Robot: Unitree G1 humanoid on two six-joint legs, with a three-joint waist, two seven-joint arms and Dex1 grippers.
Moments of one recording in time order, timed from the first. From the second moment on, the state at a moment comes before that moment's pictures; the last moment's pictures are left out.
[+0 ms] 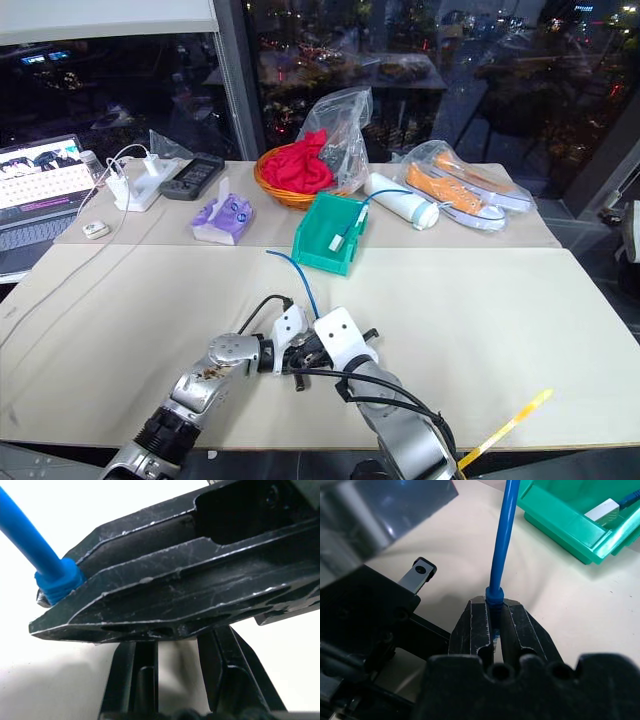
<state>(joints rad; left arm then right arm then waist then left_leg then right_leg) -0.34 0.26 -0.34 0.08 -0.15 0.31 -0.91 -0.07 -0.21 0.47 -0.44 -0.03 0.63 0.09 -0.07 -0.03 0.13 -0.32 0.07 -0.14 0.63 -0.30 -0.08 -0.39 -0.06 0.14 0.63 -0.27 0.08</state>
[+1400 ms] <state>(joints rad) -0.35 0.19 -0.32 0.07 -0.16 0.26 -0.83 0.05 0.07 0.01 -0.77 0.43 0.88 0.02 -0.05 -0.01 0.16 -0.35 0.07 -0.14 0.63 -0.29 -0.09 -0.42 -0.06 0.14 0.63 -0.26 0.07</state>
